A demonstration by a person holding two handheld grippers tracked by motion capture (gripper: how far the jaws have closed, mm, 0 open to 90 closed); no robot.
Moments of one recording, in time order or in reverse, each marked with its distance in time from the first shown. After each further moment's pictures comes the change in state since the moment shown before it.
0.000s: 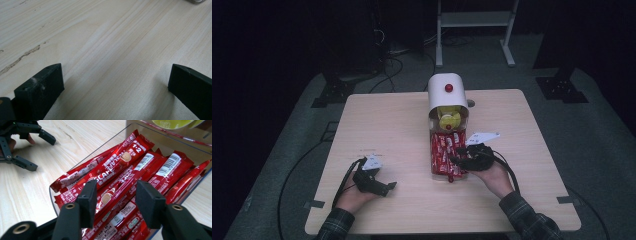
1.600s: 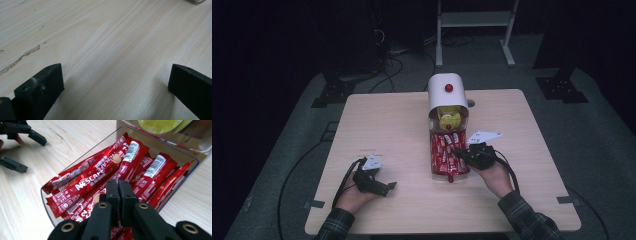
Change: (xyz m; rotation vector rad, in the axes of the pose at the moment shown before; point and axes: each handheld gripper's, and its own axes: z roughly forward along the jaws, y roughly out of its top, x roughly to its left) left arm 0.000 0.000 0.000 0.000 0.000 0.000; right arm 0.000 0.003 -0.007 -0.012 -0.060 -0.005
